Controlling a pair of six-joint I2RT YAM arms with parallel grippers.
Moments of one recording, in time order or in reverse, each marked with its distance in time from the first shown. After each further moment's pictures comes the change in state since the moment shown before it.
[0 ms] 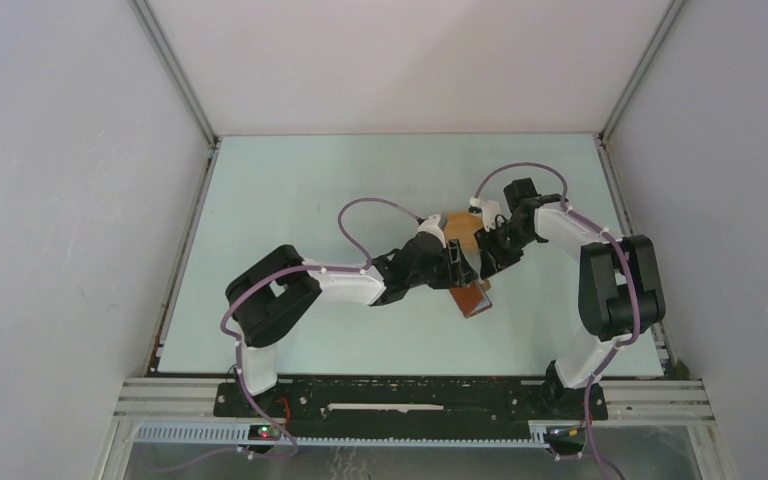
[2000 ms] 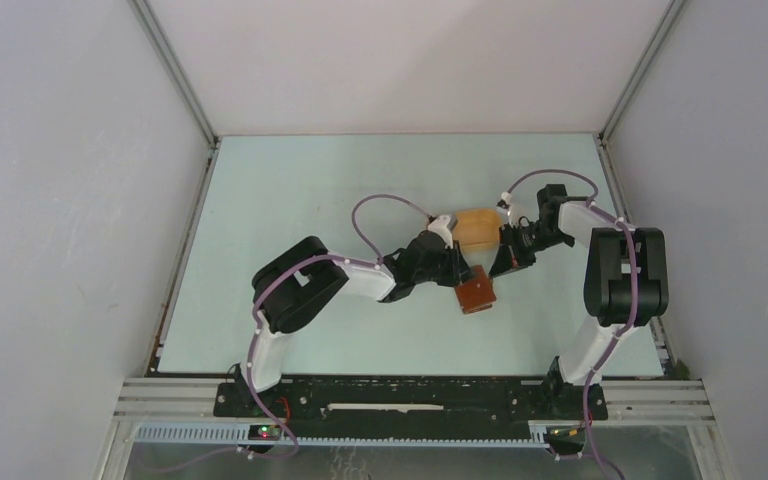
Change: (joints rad) left arm 0.034 0.167 0.066 0.144 0.094 0.120; right arm -0.209 0.075 -0.009 -0.045 -0.307 0.001
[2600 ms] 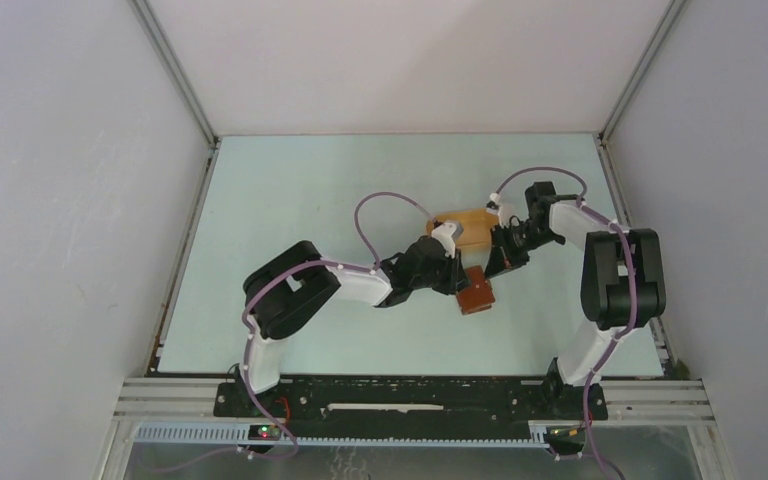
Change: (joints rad) left arm -0.029 -0.060 -0.062 -0.023 0.004 0.169; right arm 0.068 -0.010 0.010 -0.005 0.038 0.031
